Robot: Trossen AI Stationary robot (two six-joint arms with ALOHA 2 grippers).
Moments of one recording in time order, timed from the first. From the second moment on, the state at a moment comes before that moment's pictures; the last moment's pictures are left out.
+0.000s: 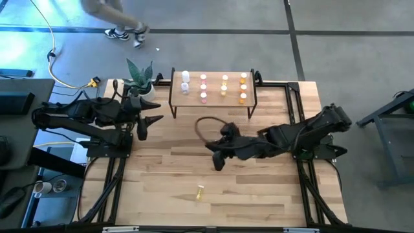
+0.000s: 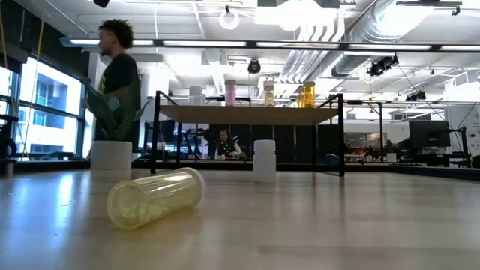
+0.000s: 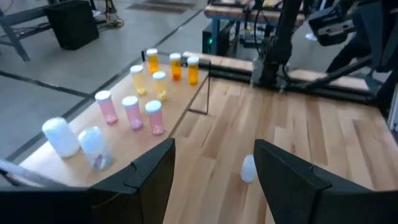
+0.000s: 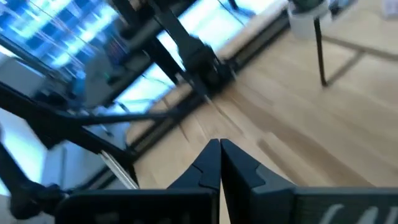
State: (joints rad) left arm -0.02 0.72 0.97 -0.63 -0.45 -0.17; right arm 0.37 1.62 1.62 -0.51 0.51 0.88
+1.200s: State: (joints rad) left arm -0.02 0.71 0.97 -0.80 -0.42 -0.17; right arm 0.46 2.07 2.00 -0.88 0.17 1.57
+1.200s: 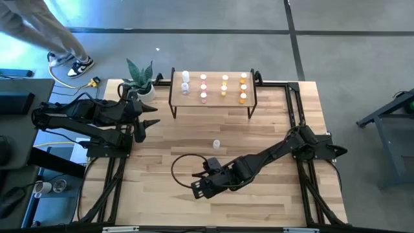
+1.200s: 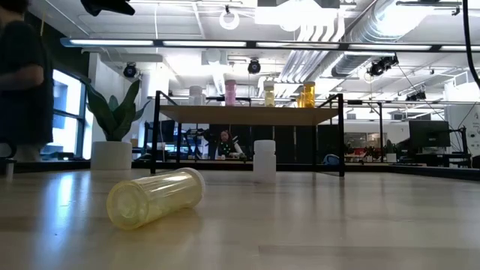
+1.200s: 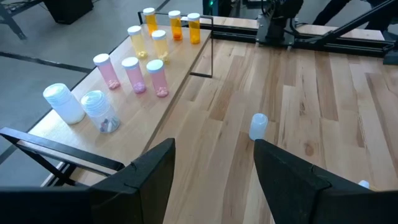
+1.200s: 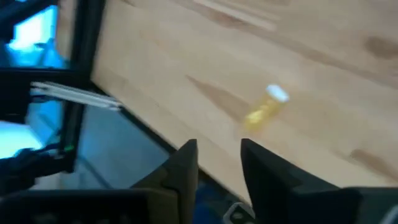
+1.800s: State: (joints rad) left arm -0.01 0.71 0.97 -0.80 -0.42 -0.17; right arm 0.47 2.19 2.00 -0.79 0.13 1.76
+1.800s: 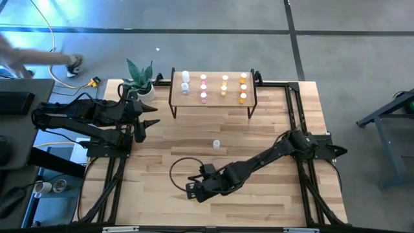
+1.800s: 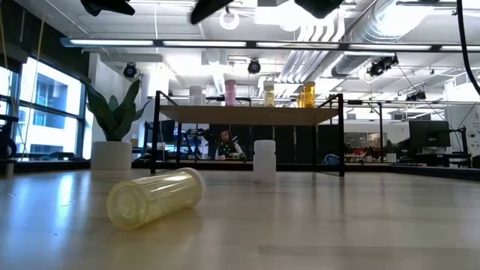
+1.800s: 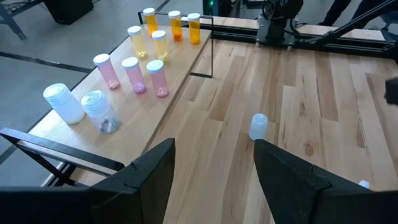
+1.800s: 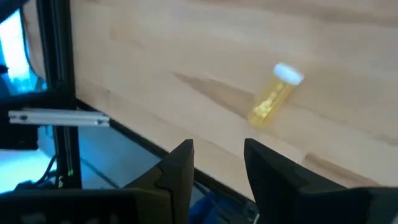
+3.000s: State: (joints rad) left arm -0.01 0.71 0.97 -0.80 -0.42 -0.17; right arm 0.44 2.36 2.00 -0.74 0.04 2.04
